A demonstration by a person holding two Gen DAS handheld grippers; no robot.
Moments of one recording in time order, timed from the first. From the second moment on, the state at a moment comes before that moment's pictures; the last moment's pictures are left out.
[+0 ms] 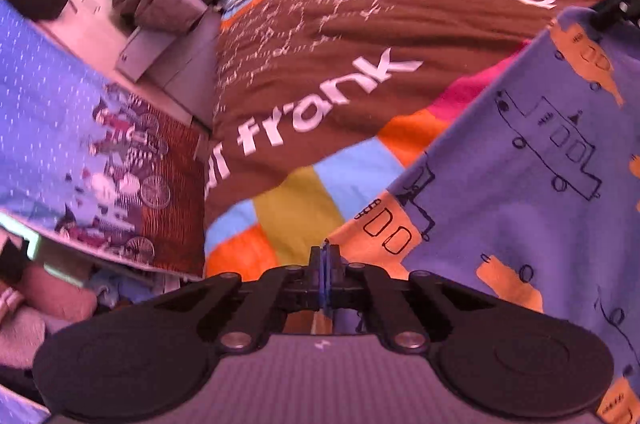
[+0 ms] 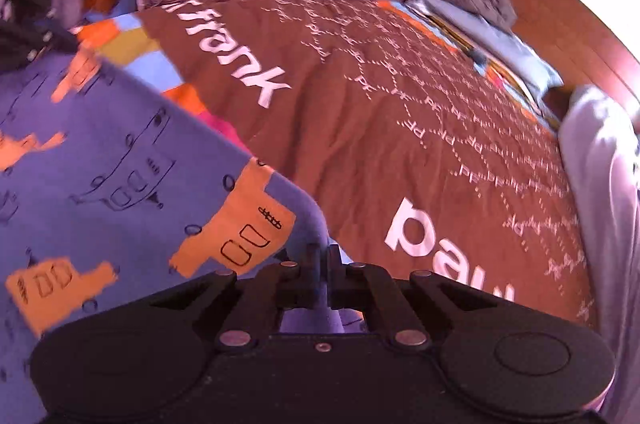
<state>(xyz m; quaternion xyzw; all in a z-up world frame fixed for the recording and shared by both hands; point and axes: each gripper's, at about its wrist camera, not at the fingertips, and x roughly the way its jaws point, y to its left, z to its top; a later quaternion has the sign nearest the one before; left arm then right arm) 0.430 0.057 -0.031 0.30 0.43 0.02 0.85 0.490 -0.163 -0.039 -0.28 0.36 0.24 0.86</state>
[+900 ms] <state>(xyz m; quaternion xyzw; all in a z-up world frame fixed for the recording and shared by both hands) 0.152 0.035 -0.016 0.32 0.33 -0.01 0.89 0.163 -0.207 -0.001 -0.31 0.25 0.26 0.88</state>
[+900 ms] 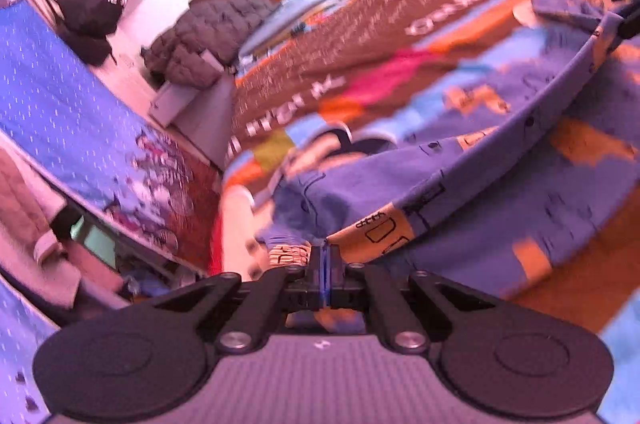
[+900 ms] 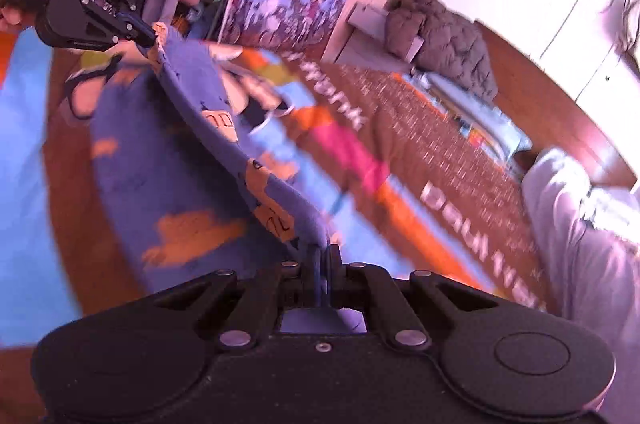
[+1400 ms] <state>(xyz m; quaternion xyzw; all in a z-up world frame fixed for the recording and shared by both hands) 0.131 0.025 -0.046 0.37 0.37 -0.04 0.85 0.117 -0.192 -0.046 -0.32 0.29 0.22 0.88</state>
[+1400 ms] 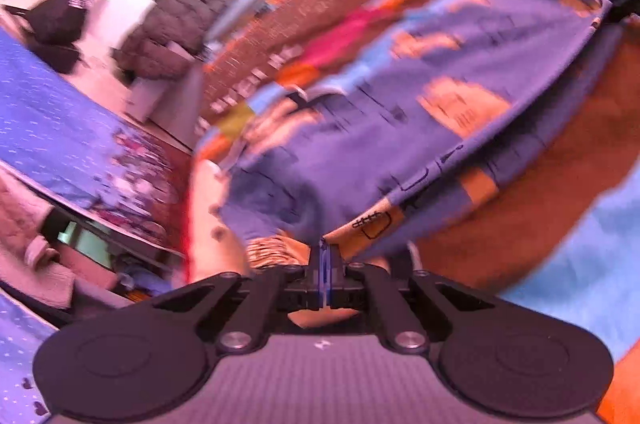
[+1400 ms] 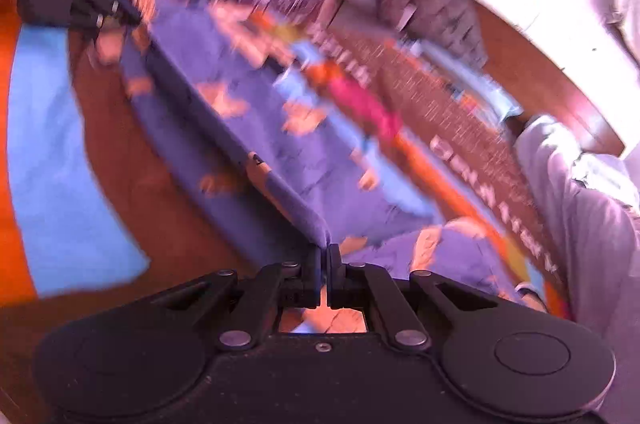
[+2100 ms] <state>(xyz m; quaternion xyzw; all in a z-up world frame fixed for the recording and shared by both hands) 0.187 -0.135 -0.023 0.08 0.32 -0.22 0.92 0.094 -0.367 -0.035 -0.01 0.32 0.01 0.95</state>
